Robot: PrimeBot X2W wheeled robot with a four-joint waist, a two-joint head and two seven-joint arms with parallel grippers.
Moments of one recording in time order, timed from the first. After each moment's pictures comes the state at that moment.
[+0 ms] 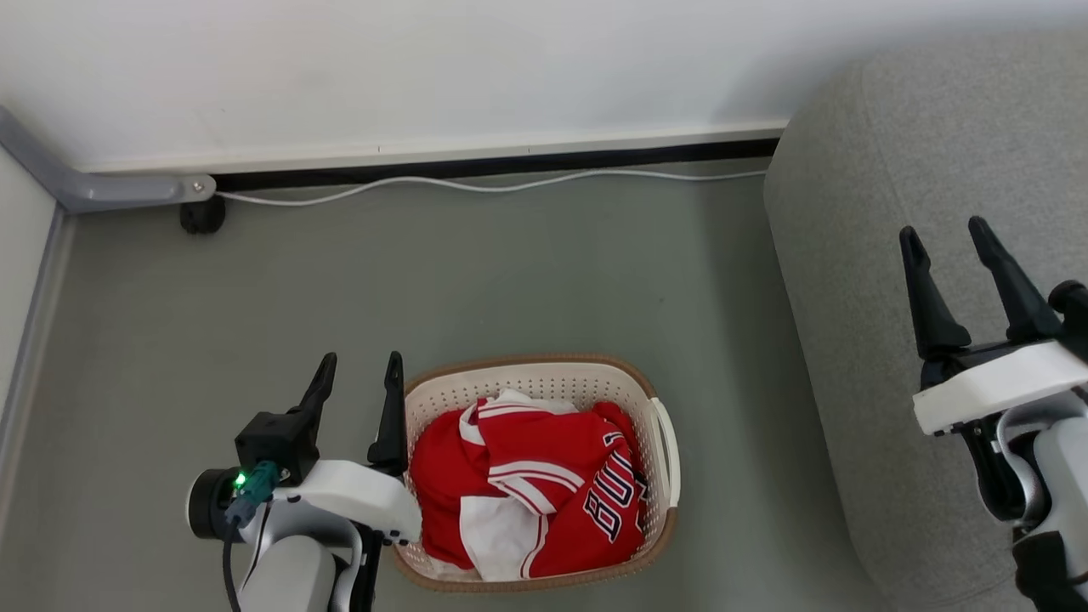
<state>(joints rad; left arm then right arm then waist) -0.24 0.04 -0.20 0.43 -0.29 0.07 -0.25 -0.42 -0.30 0.20 0.39 0.44 0.13 -0.25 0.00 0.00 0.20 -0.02</state>
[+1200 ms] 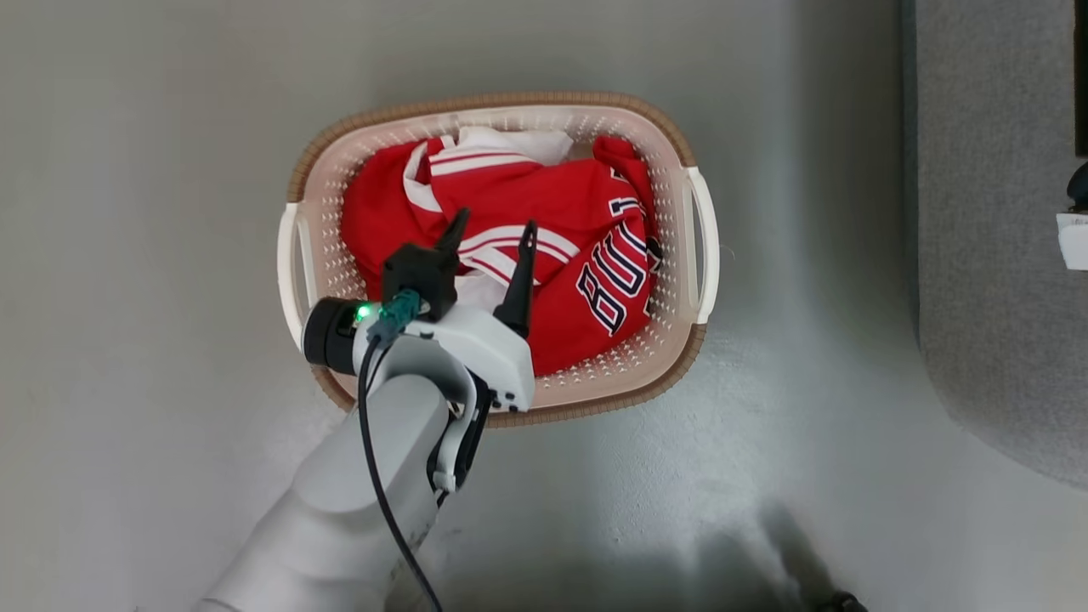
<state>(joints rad) -0.71 0.04 -0.74 0.65 -0.64 0.22 -0.26 -0.63 -0.50 0.19 0.03 0.55 0.13 -0.25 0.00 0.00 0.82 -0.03</state>
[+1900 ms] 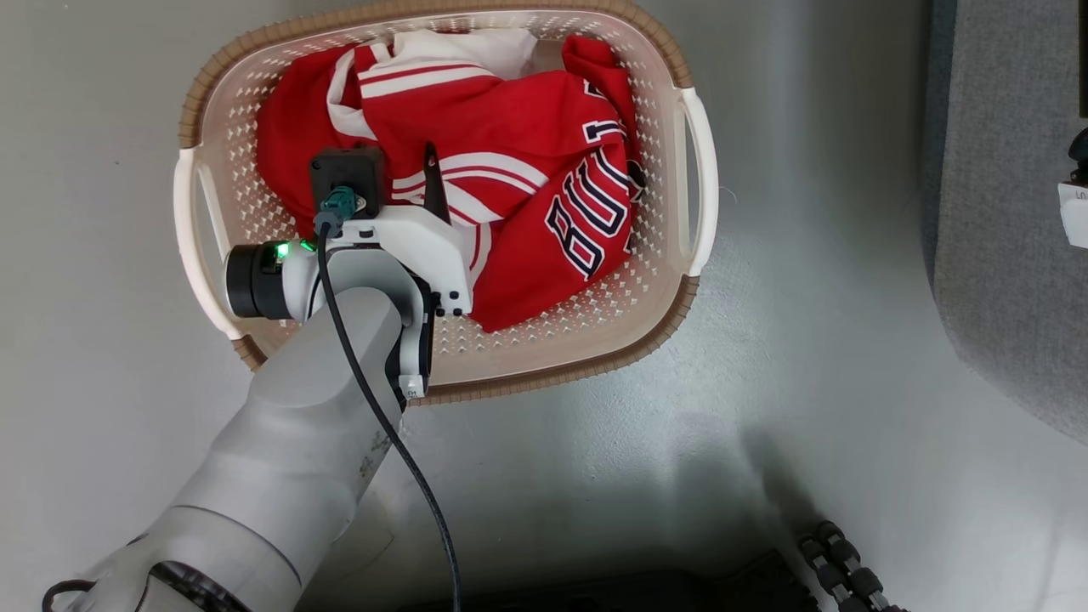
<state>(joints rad) -0.95 0.04 -0.84 0.94 -0.87 0.37 -0.26 -0.72 -0.52 0.25 -0.09 0.55 0.13 -0.26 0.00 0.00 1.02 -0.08</state>
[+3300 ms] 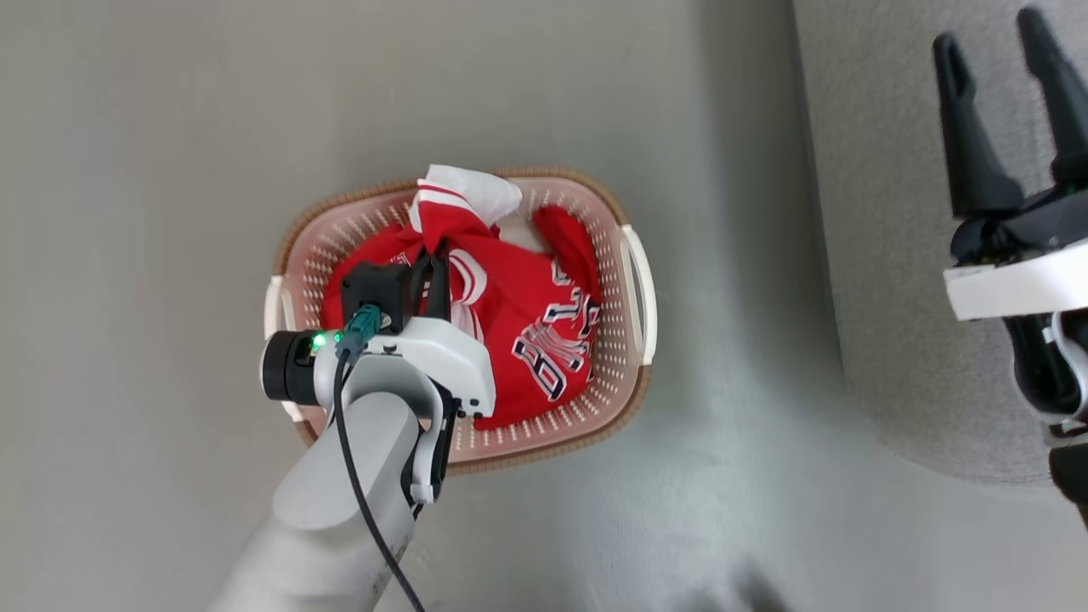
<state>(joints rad) -0.67 0.04 -0.64 0.72 -0.60 0.29 -0.26 -0.61 -0.42 0.30 0.13 0.59 0.13 -0.26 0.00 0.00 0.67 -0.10</state>
